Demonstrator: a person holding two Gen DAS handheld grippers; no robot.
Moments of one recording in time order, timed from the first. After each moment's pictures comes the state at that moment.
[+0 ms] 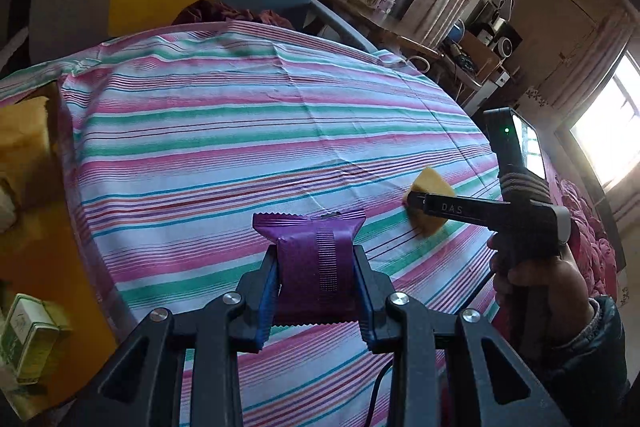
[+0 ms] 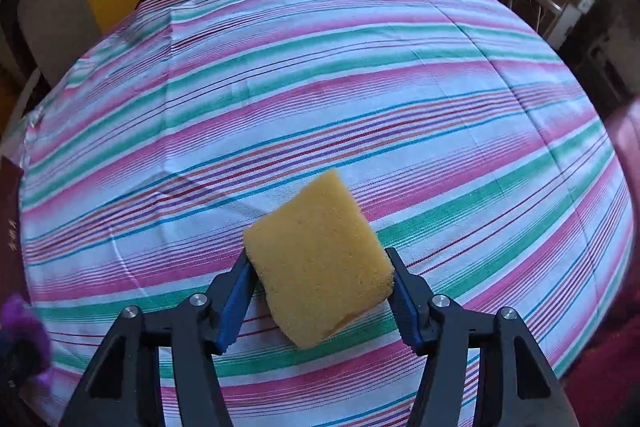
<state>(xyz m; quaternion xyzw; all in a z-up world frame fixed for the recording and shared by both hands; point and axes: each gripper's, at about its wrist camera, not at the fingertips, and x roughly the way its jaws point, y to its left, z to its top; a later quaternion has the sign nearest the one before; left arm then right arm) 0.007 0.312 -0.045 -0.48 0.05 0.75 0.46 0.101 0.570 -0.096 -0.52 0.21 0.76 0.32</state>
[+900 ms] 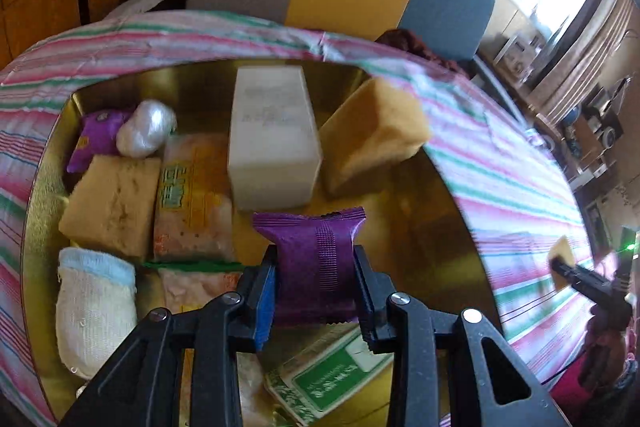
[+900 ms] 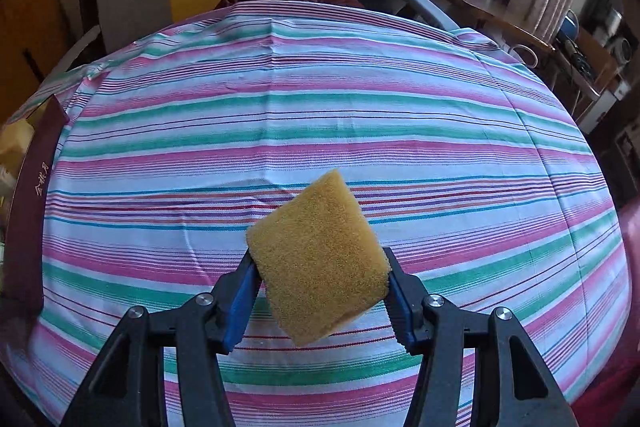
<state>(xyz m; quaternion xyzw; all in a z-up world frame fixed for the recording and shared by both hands) -0.124 0.143 -0.077 -0.51 -0.01 0.83 0.25 0.067 0.520 -0.083 -0.49 0.11 0.83 0.25</state>
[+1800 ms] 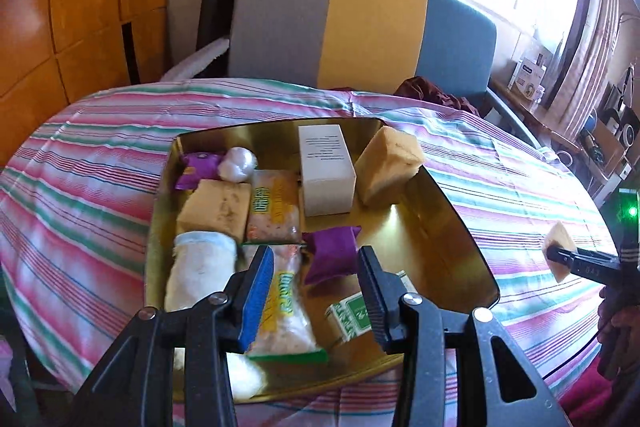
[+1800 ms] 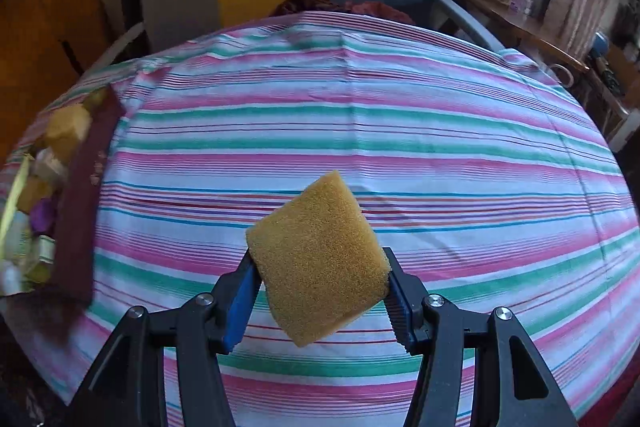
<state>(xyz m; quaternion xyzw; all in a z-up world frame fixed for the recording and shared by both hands) -0.052 0.089 -0.017 -0.40 0.02 0.90 0.20 0.049 0.460 -0.068 -0.47 0.12 0.86 0.17</state>
